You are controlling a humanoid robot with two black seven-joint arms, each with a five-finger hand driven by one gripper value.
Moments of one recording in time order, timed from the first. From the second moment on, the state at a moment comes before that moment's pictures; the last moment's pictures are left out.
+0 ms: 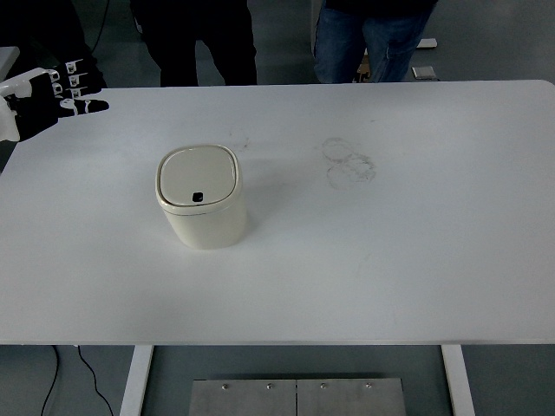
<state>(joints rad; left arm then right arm) -1.20 0.91 0.04 -1.08 0.02 -0.28 -0.17 0.04 0.00 0.28 0.02 -0.33 -0.03 -0.02</state>
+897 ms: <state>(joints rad) -1.74 0.87 0.60 -1.41 0.25 -0.35 -0.17 0.04 0.00 0.28 0.02 -0.33 -0.03 -0.02</state>
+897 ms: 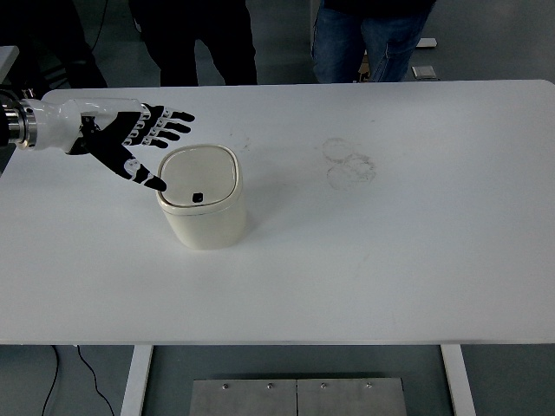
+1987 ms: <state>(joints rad) -1.79 0.80 0.62 -1.46 0.31 -0.45 -0.02 0.04 0.00 0.28 0.02 -0.33 -0.03 -0.02</state>
